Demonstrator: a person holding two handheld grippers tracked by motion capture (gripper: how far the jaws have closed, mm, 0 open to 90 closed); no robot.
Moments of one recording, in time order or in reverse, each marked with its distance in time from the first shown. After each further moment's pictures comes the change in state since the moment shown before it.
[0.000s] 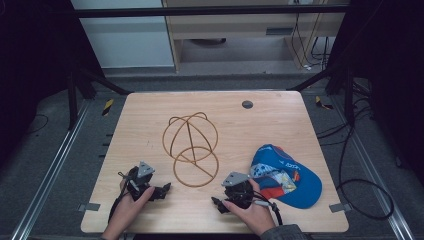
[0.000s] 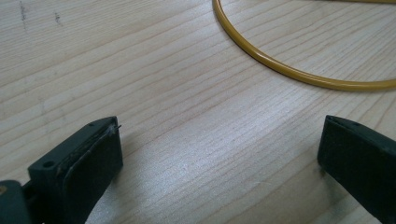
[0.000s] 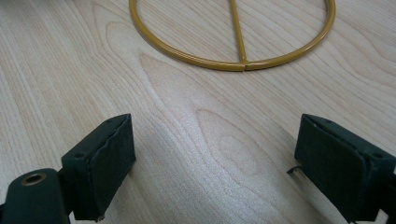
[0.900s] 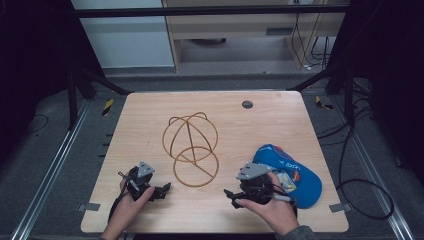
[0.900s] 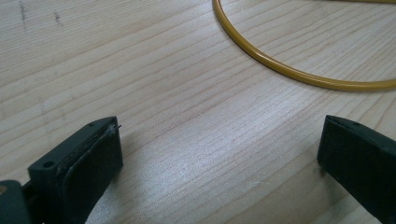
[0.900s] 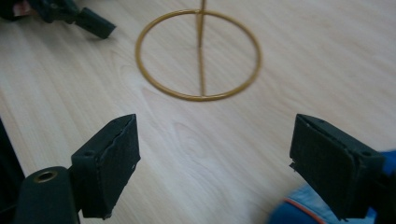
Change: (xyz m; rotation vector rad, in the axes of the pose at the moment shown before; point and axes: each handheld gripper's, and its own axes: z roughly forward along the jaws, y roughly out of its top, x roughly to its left) left arm 0.000 0.000 0.000 -0.002 0.000 -0.004; right arm -0.012 0.036 -0.092 -0.027 -0.071 -0.046
